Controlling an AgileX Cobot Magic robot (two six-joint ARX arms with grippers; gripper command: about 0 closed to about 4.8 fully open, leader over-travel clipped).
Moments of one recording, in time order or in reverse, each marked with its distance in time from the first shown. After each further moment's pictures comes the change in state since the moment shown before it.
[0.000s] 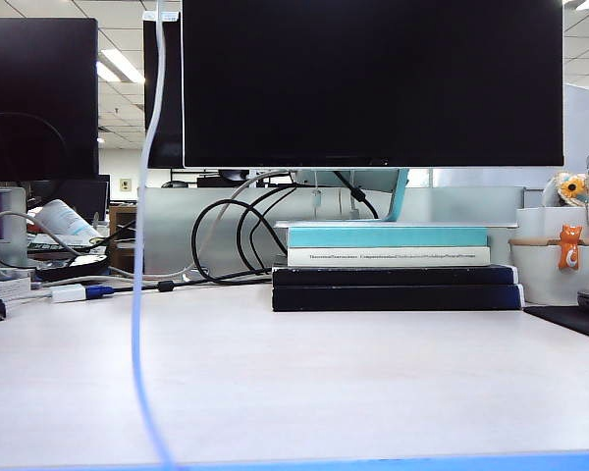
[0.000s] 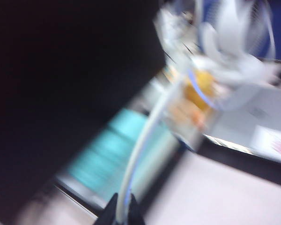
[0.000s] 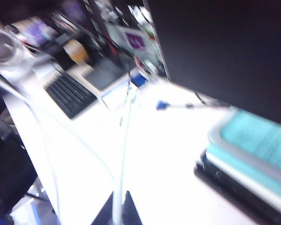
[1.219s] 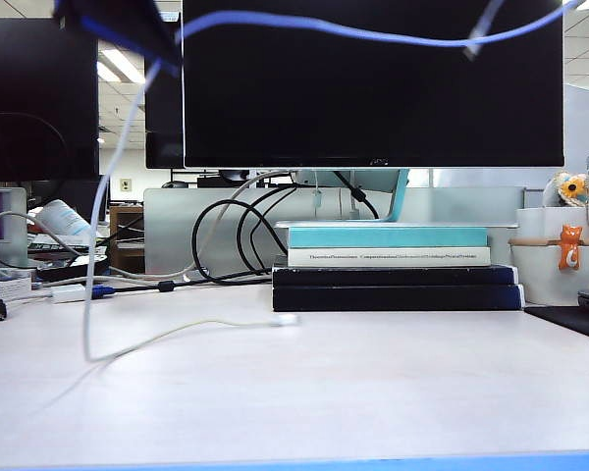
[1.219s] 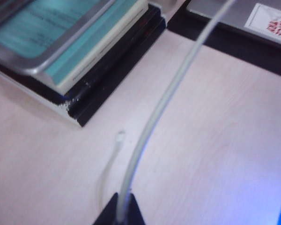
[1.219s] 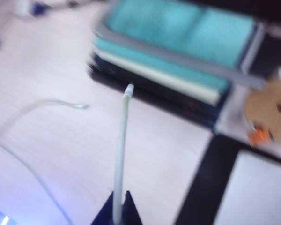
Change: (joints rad) left arm 0.000 0.129 -0.166 -0.216 -0.031 0.083; right arm 0.001 0.003 -0.018 -0.323 0.540 -0.166
